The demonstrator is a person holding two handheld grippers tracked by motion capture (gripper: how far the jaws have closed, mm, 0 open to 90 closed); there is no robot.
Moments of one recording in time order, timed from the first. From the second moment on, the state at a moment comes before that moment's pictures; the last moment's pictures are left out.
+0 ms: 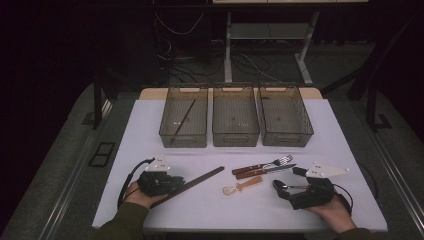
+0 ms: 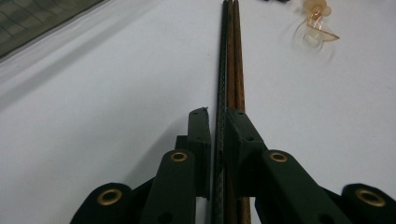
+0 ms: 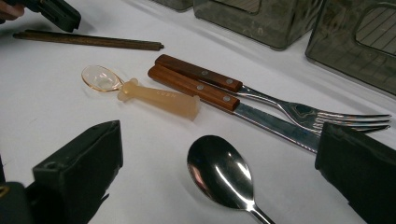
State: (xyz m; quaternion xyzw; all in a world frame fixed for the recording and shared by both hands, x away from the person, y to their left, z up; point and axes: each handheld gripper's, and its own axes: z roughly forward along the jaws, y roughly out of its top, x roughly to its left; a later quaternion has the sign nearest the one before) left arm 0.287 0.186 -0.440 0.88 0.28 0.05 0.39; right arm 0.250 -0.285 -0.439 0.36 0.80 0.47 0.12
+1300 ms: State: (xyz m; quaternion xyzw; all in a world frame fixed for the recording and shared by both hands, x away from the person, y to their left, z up) left arm 0.287 0.184 -0.447 0.88 0.28 0.07 0.37; right arm 0.250 -0.284 -0.439 0.36 0.80 0.47 0.12
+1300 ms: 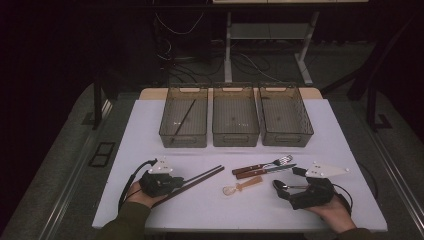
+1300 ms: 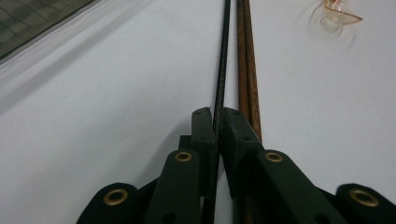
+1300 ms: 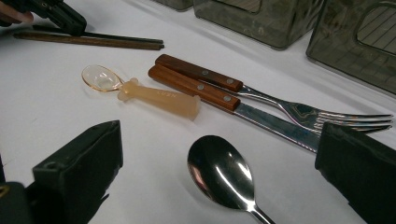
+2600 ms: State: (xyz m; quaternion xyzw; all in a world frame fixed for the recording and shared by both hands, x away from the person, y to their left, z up) left arm 0.294 0.184 -0.436 0.88 0.29 0.07 0.36; right arm 0.250 -0.284 -0.439 0.36 0.80 0.47 0.12
